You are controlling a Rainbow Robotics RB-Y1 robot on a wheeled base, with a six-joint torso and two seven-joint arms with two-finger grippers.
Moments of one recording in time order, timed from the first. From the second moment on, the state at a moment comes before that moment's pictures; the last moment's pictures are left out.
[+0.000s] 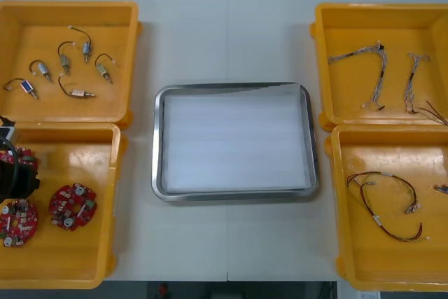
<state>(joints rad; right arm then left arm) -0.02 -0.67 -0.50 -2.38 -0.76 1.91 1.81 0.05 0.80 0.11 -1.84 0.67 1.35 -1.41</state>
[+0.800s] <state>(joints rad) -0.10 -0.75 -0.38 -2.44 -0.90 1.92 1.68 0.05 0.80 0.11 -1.84 0.68 1.34 -1.41</state>
